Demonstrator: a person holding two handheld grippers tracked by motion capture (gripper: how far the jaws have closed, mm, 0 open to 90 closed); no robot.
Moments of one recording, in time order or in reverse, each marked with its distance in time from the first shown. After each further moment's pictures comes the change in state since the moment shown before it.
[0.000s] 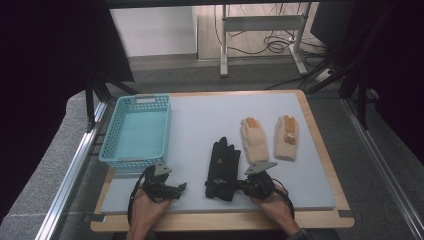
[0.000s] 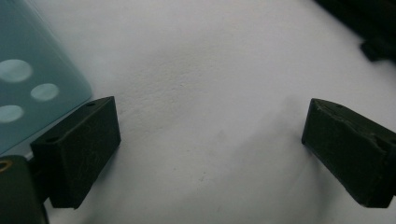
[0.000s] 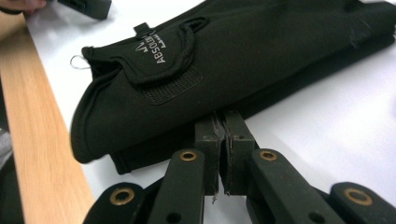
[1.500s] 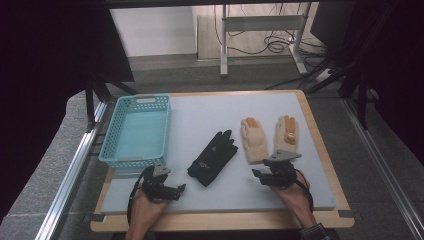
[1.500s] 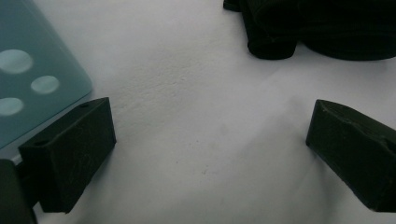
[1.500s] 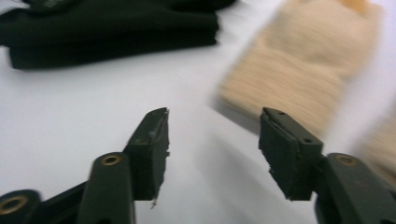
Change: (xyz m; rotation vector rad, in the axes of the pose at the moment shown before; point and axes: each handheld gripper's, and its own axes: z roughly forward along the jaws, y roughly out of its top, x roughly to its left) left arm 0.002 -0.003 -0.001 0.001 -0.010 -0.005; right arm -0.050 -0.006 -0.050 -0.047 -0.279 0.036
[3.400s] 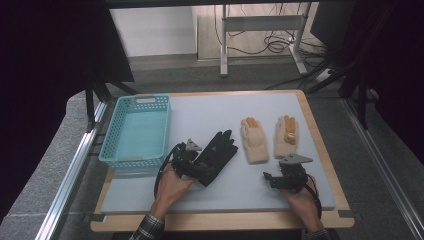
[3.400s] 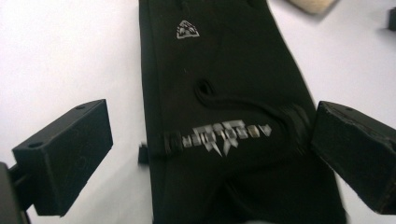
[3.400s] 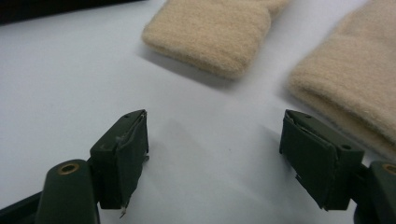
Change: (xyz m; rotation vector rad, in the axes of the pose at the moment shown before) left arm -0.034 0.103 0.042 0.050 -0.120 0.063; right arm -0.023 -0.030 -0.001 0.024 -0.092 0.056
